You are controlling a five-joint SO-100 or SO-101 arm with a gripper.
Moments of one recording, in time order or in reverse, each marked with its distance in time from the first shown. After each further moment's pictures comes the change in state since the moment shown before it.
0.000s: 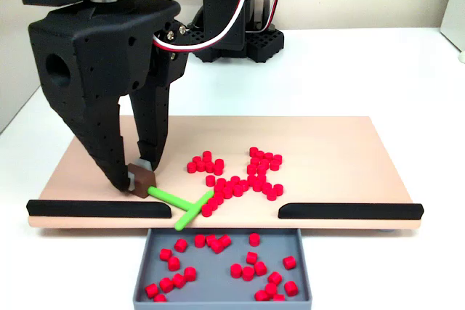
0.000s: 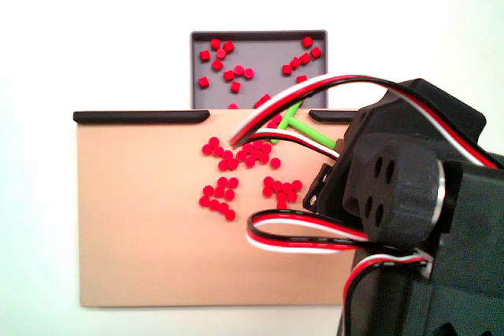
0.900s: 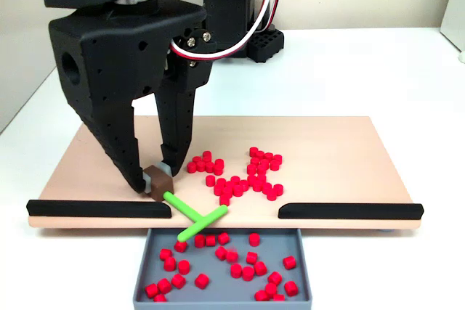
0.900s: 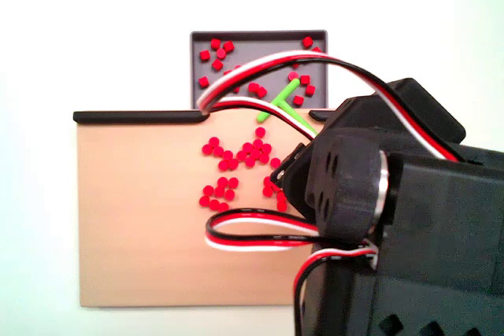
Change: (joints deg) arm -2.9 0.0 0.0 -0.1 16.2
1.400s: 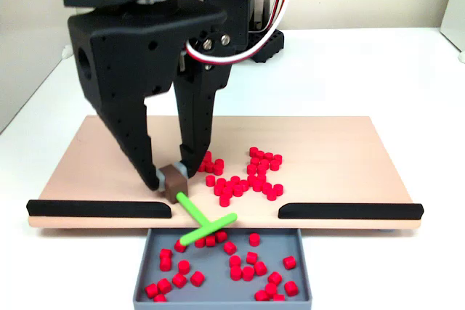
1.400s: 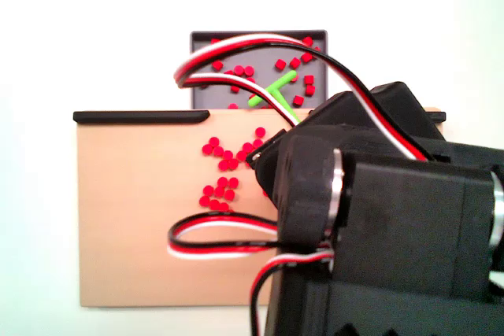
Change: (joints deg) arm -2.4 2.2 0.0 0.1 14.3
